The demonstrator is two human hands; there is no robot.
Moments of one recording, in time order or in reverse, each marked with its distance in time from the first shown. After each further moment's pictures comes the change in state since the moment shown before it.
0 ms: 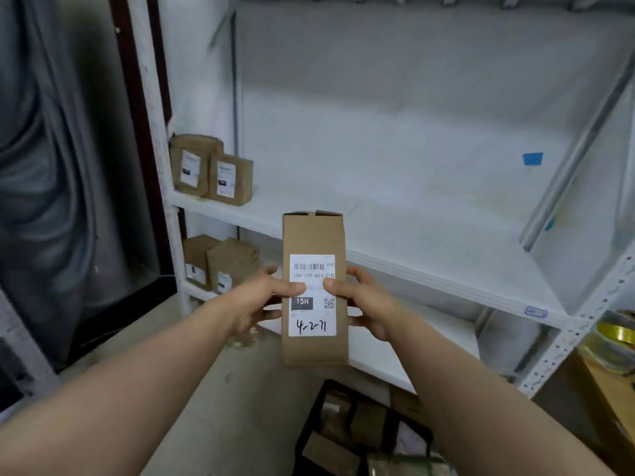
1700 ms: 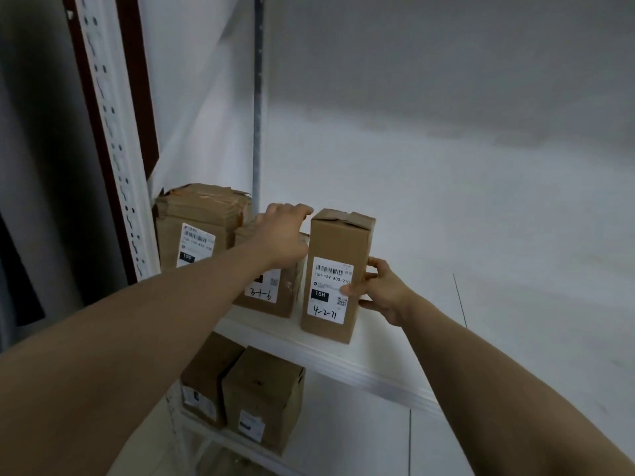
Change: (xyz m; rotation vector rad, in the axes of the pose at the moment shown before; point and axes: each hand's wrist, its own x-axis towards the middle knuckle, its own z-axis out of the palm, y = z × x) left_hand 0.480 0.255 -0.325 1.194 0.316 0.586; right_hand 0.585 -0.154 0.111 -0.003 0.167 -0.006
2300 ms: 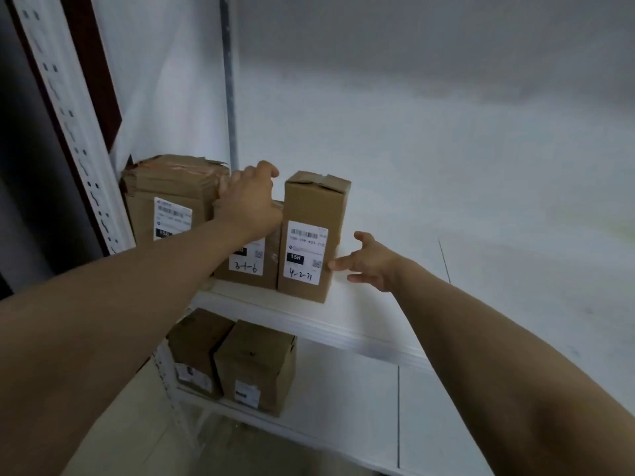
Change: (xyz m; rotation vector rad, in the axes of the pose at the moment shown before) left_hand 0.000 -0.015 0.009 -0.013 0.189 -0.033; right_hand 0.001 0.003 -0.004 -0.104 -0.026 0.123
